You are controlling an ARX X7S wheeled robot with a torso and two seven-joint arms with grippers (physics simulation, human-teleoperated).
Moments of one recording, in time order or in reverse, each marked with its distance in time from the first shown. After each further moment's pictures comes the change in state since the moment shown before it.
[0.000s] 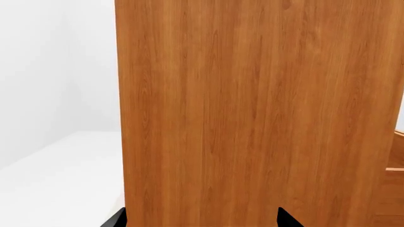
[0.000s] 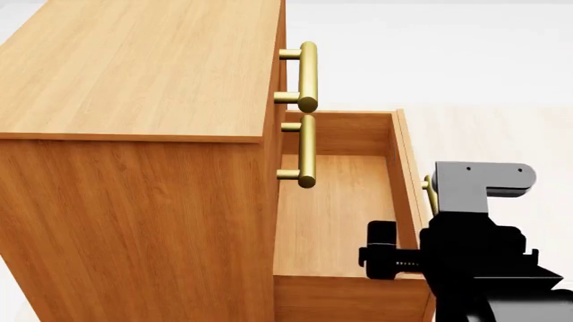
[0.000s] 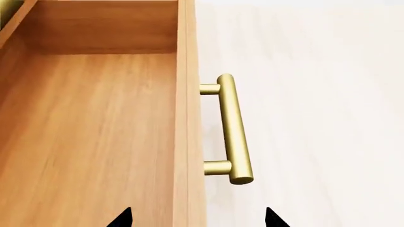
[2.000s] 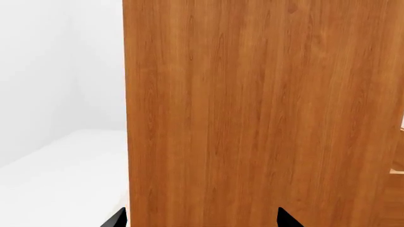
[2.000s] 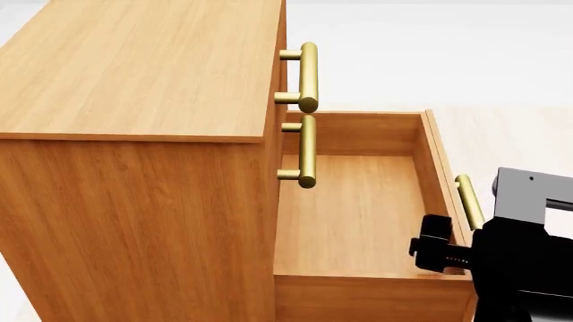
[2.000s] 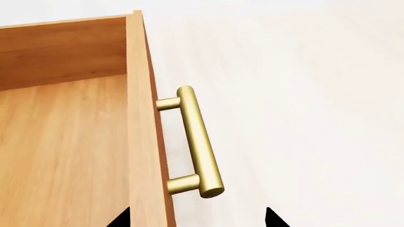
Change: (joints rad) left arm -0.002 -0.030 0.023 0.006 -0.019 0.007 -0.043; right arm -0.026 0.067 0.054 0.171 0.003 -0.250 0.047
